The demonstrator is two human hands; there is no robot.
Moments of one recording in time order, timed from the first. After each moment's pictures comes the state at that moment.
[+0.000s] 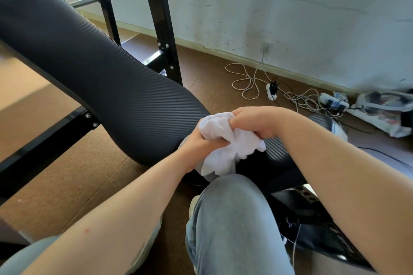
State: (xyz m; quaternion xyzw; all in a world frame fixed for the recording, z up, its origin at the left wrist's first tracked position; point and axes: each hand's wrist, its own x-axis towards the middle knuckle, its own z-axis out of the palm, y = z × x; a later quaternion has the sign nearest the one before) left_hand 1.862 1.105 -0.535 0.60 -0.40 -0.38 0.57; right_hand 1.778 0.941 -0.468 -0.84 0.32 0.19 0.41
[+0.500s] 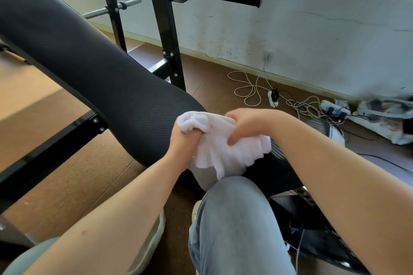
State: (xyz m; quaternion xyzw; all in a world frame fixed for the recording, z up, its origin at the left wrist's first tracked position) left_hand 1.877 1.121 -0.516 0.65 -0.21 -0.29 0.67; right_hand 1.777 0.957 -0.442 -0.91 0.23 0.20 0.27
